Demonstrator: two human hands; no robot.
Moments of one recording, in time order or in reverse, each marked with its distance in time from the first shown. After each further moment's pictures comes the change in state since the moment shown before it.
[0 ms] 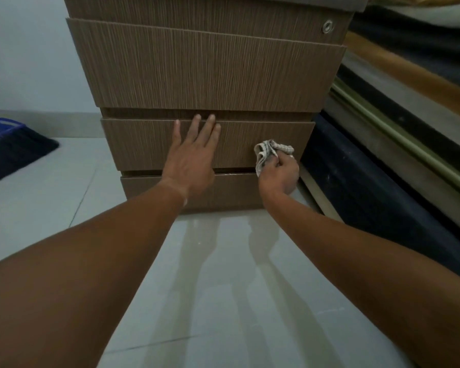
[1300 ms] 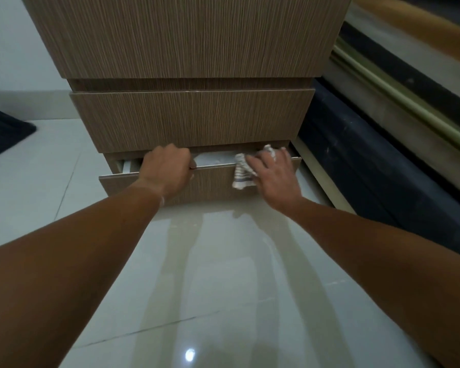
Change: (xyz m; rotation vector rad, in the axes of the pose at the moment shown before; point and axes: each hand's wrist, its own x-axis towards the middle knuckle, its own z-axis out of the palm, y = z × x) left_hand -0.030 -0.006 0.023 -0.177 -0.201 -0.103; right_hand 0.017 0.094 -0.026 -0.834 -0.418 -1.014
